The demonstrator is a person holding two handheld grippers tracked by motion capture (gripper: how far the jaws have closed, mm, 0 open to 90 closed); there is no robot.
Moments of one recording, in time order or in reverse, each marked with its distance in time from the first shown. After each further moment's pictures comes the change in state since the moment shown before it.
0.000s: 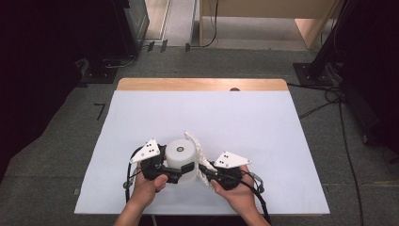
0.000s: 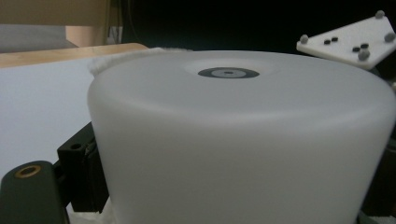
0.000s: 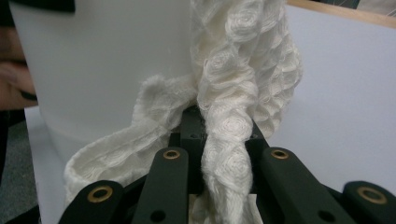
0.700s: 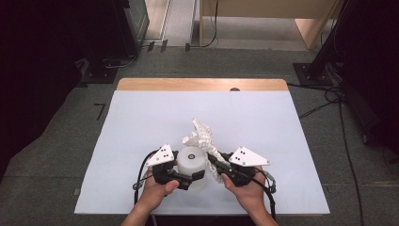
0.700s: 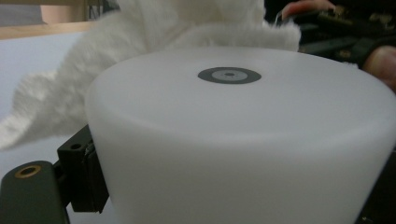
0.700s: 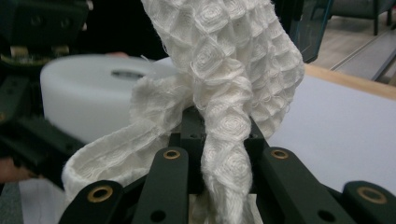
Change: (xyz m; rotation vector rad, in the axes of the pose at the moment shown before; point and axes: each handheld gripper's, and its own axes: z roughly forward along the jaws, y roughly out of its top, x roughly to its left) left arm -0.013 -0.011 0.024 0.069 -0.044 0.020; right arm -0.010 0.018 -0.035 -0.155 -0.061 -0.009
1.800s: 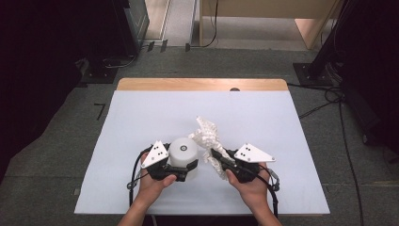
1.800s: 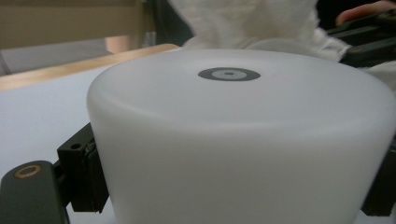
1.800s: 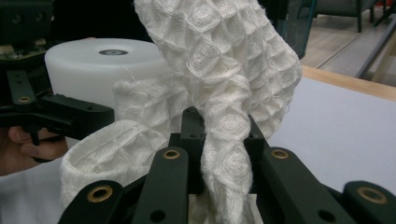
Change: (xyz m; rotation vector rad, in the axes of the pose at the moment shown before) left arm 0.013 -0.003 -0.006 -0.070 0.254 0.135; right arm -0.017 0.003 -0.009 -0.024 -0.058 0.029
